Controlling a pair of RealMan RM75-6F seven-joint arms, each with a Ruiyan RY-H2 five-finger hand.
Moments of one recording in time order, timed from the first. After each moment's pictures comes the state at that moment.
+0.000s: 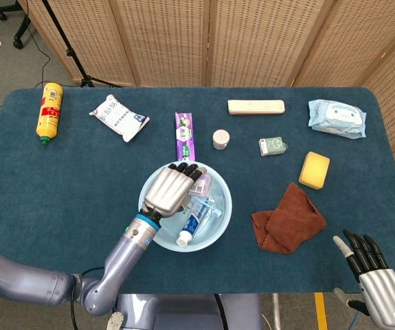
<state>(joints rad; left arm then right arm) -1.05 -1.59 -0.28 -1.92 0.74 1.26 0.92 -0.07 -1.04 -0.12 -1.70 -1.86 1.68 -0.01</state>
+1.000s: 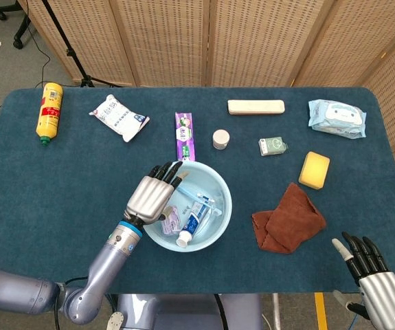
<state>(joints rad) -0.98 -1.50 -0.21 -2.00 0.71 1.29 0.86 -0.09 -1.04 -0.12 -1.69 -1.90 1.70 -0.02</state>
